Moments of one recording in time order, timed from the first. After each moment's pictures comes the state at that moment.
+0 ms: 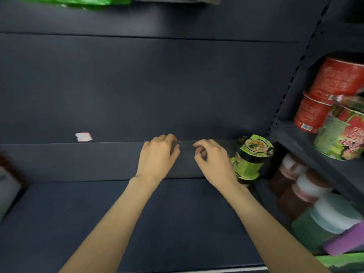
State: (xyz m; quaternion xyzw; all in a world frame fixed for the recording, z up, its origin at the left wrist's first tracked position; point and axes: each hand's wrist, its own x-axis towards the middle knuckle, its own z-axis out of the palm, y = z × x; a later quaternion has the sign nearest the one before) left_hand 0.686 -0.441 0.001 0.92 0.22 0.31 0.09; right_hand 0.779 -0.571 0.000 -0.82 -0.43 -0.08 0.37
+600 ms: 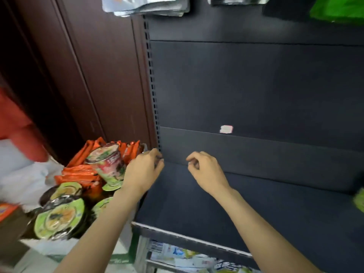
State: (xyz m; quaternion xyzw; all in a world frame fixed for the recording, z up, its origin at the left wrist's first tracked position) left_hand 0.296 -0.204 -0.016 0.87 0.40 0.25 0.12; right_hand 0.448 -0.314 -0.015 -0.76 -0.54 0.08 0.35
